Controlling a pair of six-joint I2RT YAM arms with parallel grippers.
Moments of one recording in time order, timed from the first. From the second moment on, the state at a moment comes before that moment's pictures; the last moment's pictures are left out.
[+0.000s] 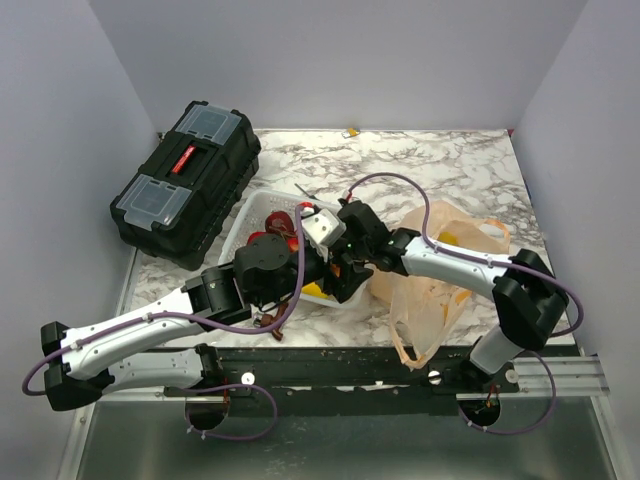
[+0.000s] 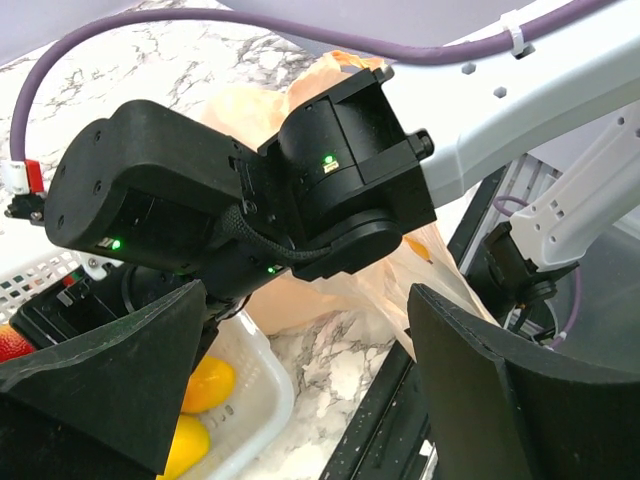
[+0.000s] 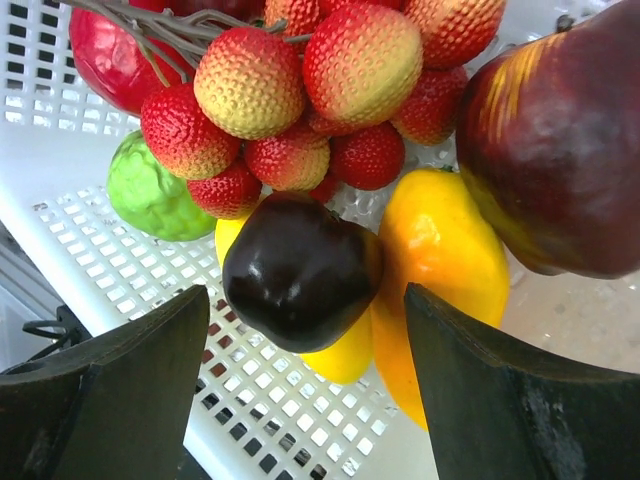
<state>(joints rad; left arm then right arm) -1.18 0.97 1.02 -0.17 -0.14 -0.21 0.84 1.62 1.06 -0.19 -0.02 0.75</state>
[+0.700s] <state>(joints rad) -1.19 1.15 1.08 -0.23 -0.12 -0.21 0.82 1.12 1.03 -0.40 0.36 0.69</state>
